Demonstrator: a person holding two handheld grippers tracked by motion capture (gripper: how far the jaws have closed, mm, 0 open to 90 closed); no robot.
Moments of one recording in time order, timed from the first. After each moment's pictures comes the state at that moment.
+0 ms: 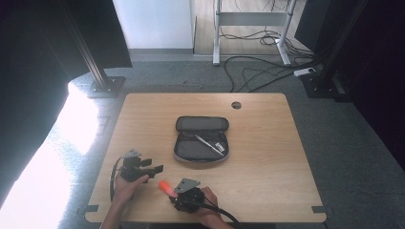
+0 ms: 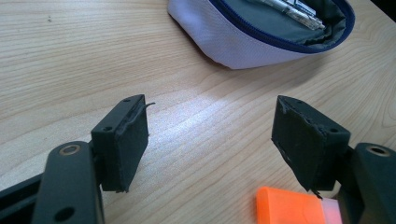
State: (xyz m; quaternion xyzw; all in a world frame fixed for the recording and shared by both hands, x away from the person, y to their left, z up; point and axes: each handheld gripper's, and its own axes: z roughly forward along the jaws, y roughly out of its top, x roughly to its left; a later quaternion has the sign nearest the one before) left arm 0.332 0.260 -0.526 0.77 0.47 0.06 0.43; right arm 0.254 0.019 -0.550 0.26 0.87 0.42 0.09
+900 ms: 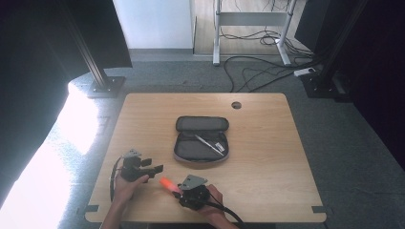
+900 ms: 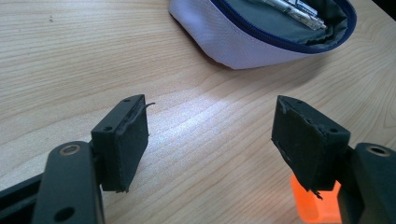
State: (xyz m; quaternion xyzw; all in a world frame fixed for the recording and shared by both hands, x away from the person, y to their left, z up) left arm 0.332 0.260 -0.527 0.77 0.47 0.06 0.43; right arm 0.258 0.002 -0.534 0.26 0.85 0.44 0.11
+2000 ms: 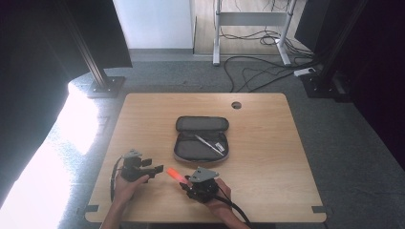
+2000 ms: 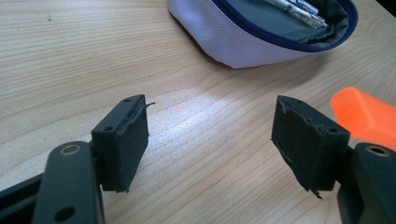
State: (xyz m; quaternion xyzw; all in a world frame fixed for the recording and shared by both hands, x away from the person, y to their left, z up) left arm 0.333 0.259 -0.527 0.77 0.47 0.06 0.42; right arm 0.270 -0.024 -0.516 0.28 0.83 0.46 0.13
